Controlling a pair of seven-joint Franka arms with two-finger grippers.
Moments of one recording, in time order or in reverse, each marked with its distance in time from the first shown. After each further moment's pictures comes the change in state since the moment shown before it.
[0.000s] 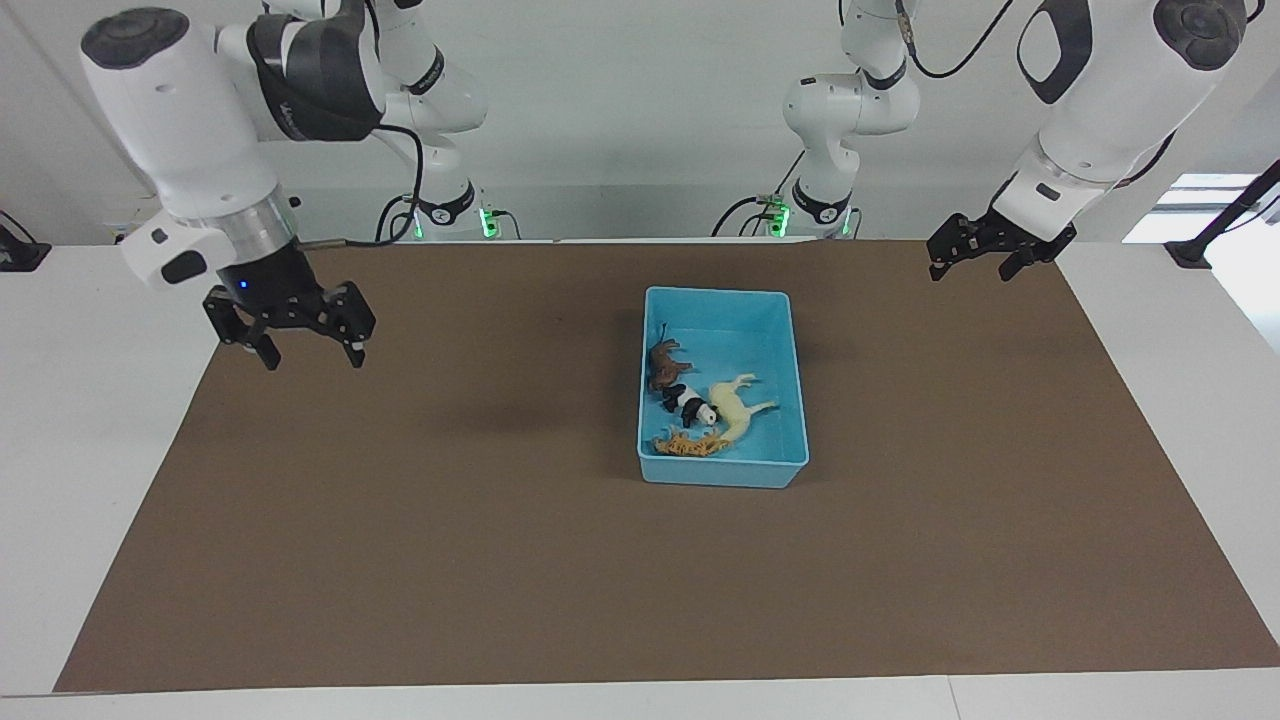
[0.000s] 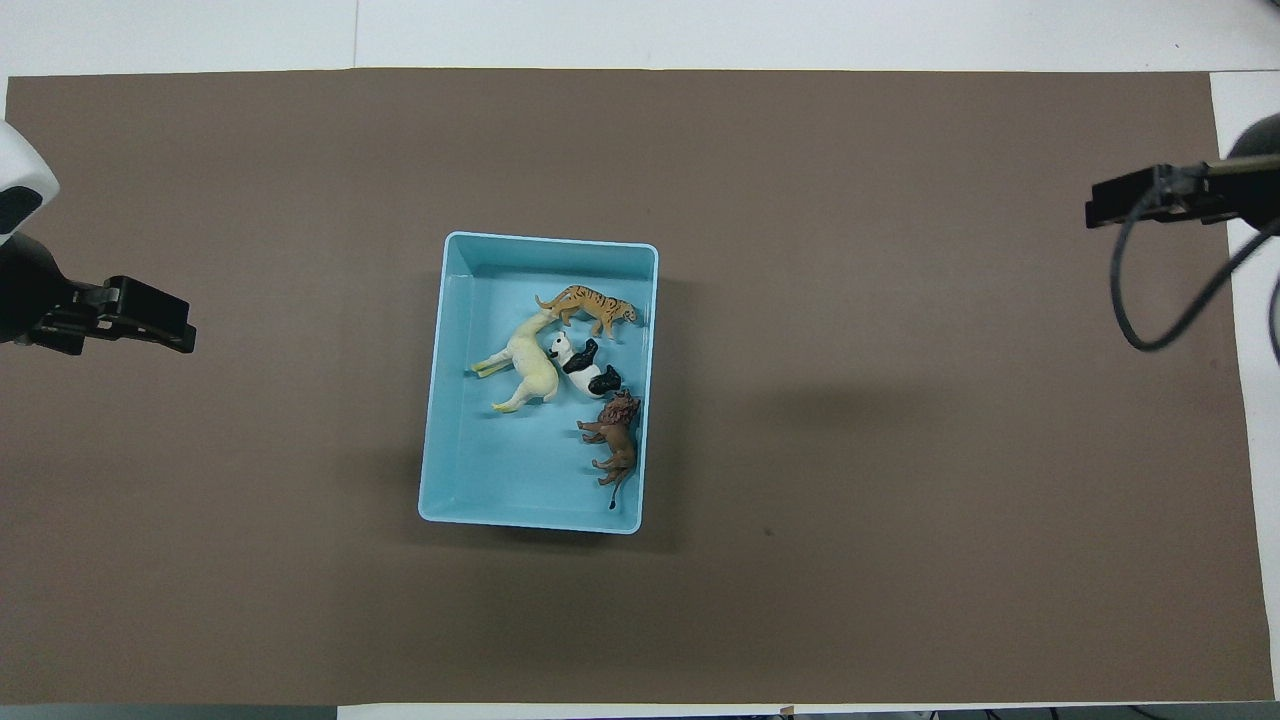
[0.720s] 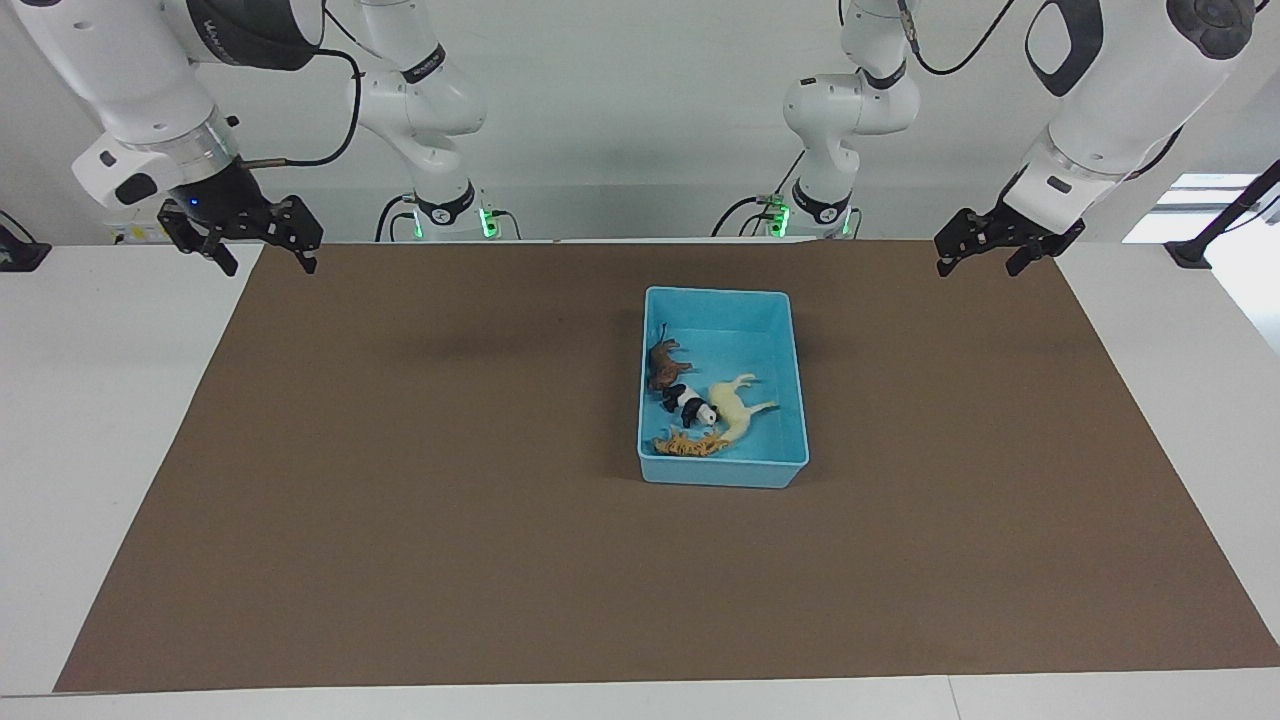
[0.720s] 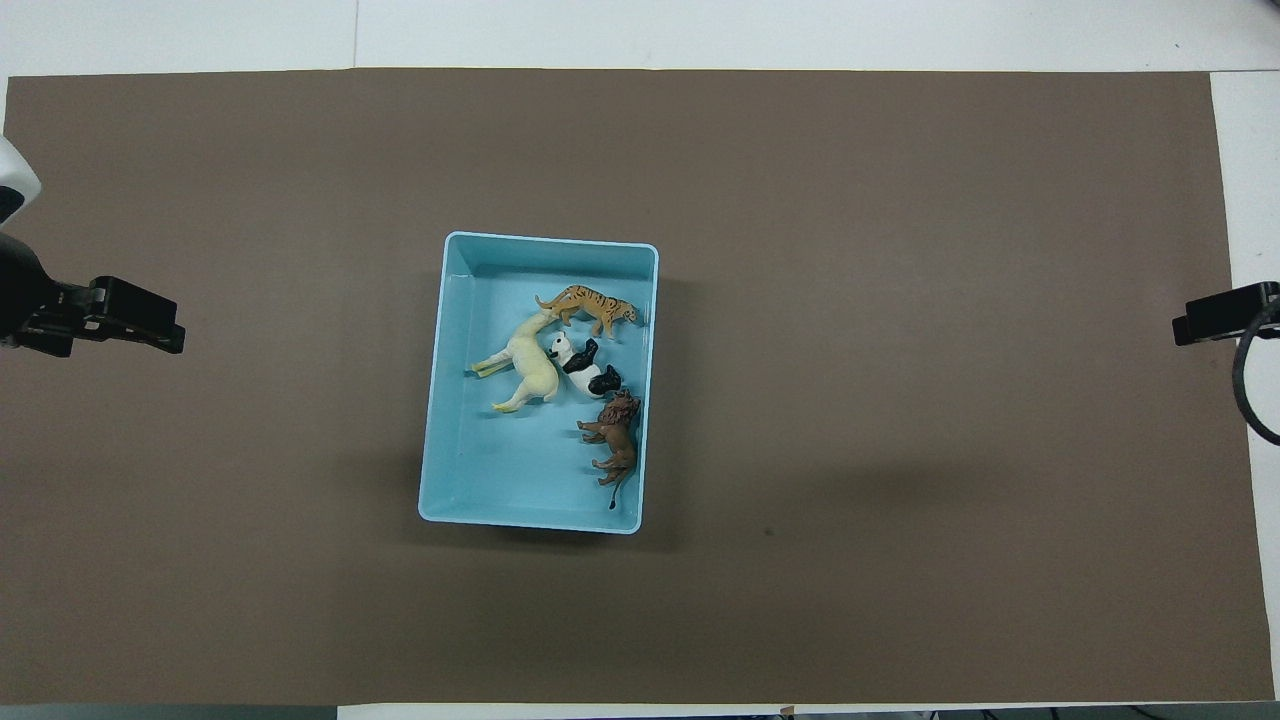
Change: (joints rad) left arm 0.003 -0.002 0.008 0.000 0.000 -0.002 0.000; right arm -0.082 -0.060 0.008 -0.068 -0.016 -0.167 -0.056
